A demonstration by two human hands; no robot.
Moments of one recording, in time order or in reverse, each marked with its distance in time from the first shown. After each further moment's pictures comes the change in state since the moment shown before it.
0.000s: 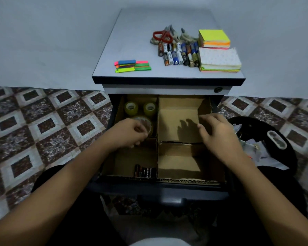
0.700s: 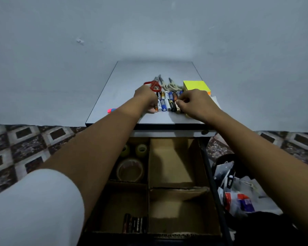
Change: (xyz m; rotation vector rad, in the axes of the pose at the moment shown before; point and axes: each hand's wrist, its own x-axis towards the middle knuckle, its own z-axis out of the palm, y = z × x) left_hand 0.148 0.142 -0.088 -0.339 0.332 -0.116; right_hand 0.156 -0.055 -0.075 0.054 0.017 -0.106
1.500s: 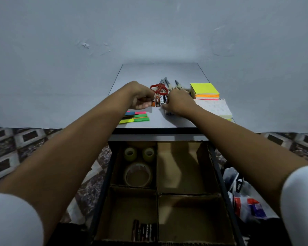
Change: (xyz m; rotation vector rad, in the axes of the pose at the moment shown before) left_hand -0.011 0.002 -0.053 -0.095 -0.114 -0.068; right_hand 0.062 -0.026 0.052 -0.275 -0.111 -0.054
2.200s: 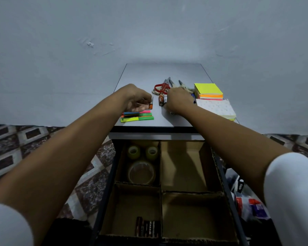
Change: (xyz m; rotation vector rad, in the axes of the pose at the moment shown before) left_hand -0.012 -0.018 -0.018 -0.036 0.033 0.019; right_hand 0.000 -0.023 -0.003 -0.160 0.002 0.077
